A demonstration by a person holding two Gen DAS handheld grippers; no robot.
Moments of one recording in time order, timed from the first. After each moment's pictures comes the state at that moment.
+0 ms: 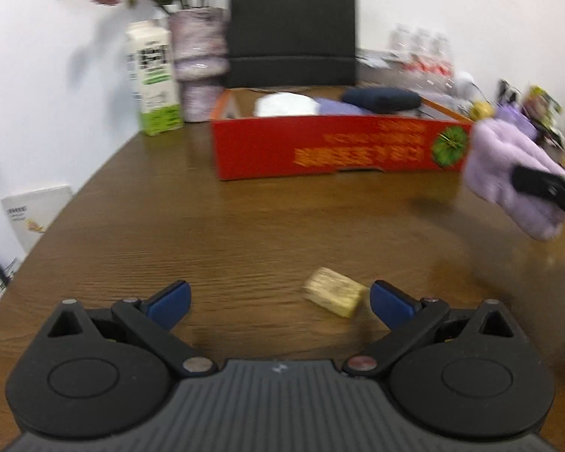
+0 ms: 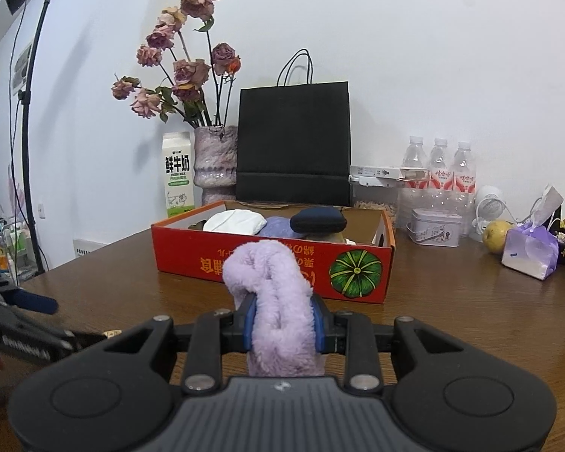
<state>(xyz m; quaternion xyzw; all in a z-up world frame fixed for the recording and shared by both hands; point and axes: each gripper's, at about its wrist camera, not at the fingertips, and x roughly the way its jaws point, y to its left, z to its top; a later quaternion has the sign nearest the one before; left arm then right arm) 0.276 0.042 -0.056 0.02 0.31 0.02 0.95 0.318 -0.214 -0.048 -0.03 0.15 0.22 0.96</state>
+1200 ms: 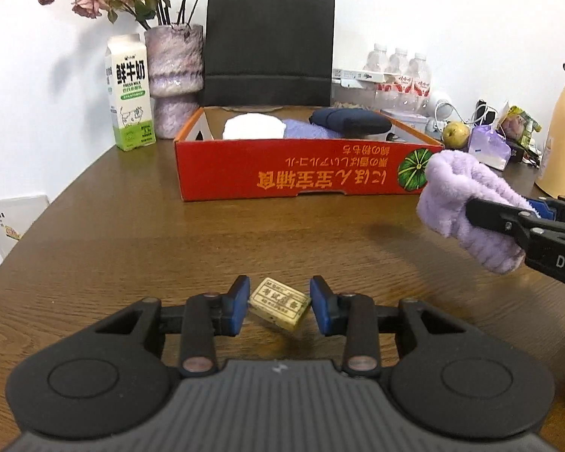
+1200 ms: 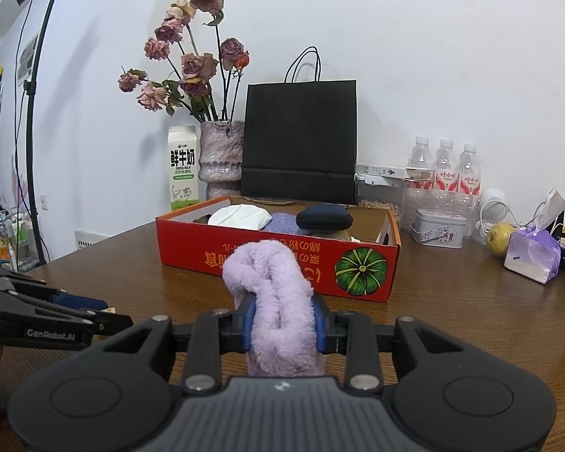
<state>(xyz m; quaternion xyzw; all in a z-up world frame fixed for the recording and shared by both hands) 0.278 0.028 -0.046 -0.01 0.27 -0.01 0.96 0.316 -0.211 -0.050 -0.04 0.15 0.22 0.96</state>
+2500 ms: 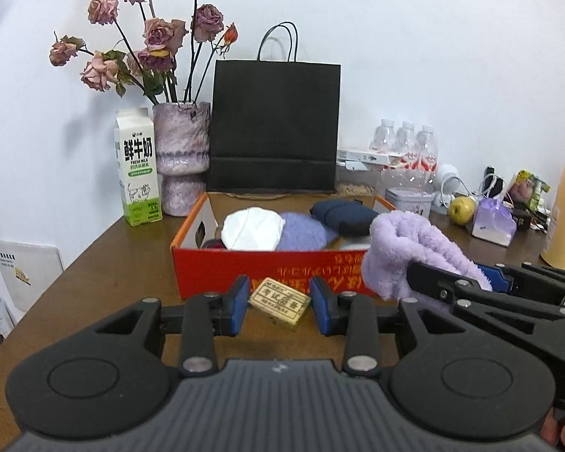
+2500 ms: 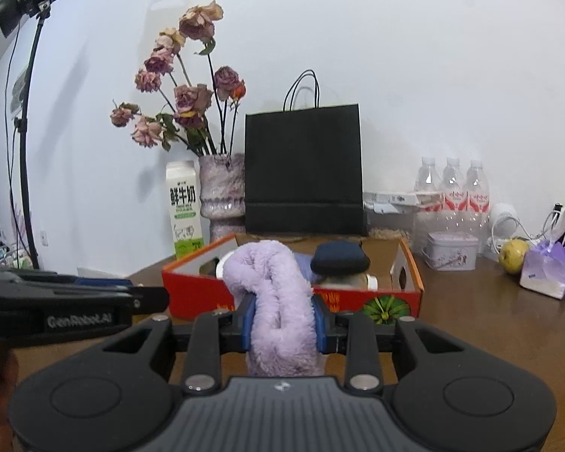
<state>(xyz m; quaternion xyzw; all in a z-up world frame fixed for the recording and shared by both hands) 0.301 0.007 0.011 -0.02 0.18 0.02 0.98 0.341 -0.185 -0.021 0.00 0.12 0.22 0.97</state>
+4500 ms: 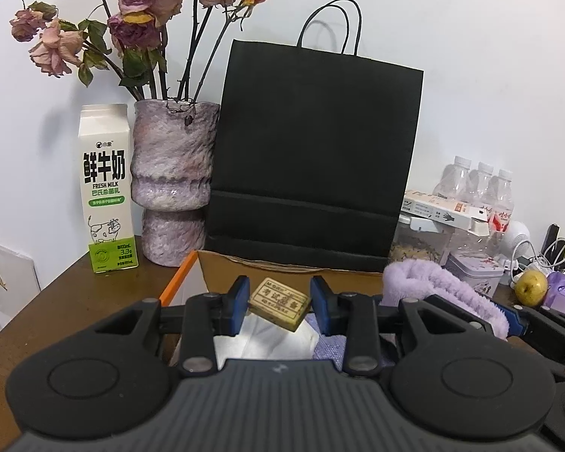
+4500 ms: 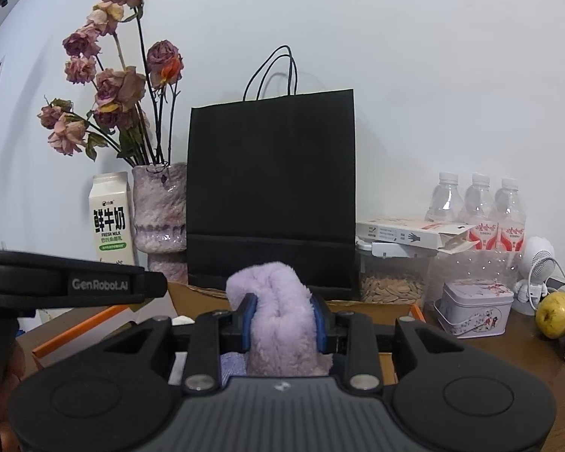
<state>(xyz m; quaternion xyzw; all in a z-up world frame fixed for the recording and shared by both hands) 0.507 0.036 0.020 -0.07 0.17 0.06 0.98 0.540 -0.137 -0.016 -0.01 0.10 0.20 0.97</state>
